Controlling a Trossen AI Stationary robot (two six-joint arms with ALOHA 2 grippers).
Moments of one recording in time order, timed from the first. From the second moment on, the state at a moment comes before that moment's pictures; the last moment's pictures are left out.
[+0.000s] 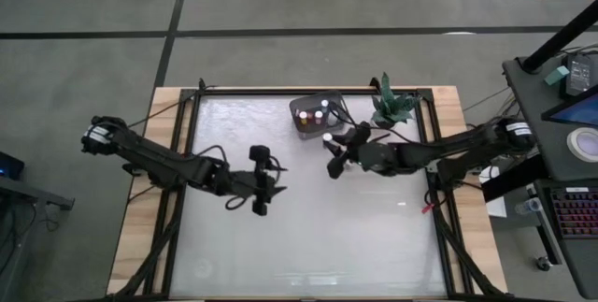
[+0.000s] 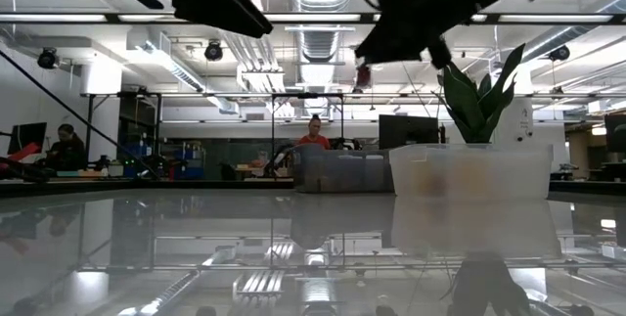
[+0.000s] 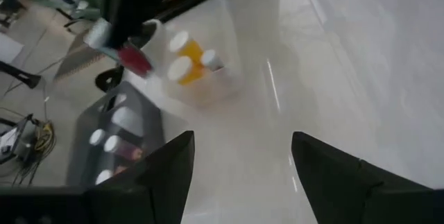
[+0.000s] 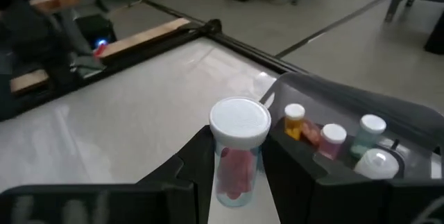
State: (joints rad) left arm -0.31 1.31 0.90 -0.17 -0.51 0.23; right arm 0.08 1.37 0.77 0.20 0.63 0.37
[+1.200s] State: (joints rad) left arm -0.26 0.77 0.49 0.15 -0.62 0.47; right arm -0.11 1.63 0.89 0.42 0.65 0.39
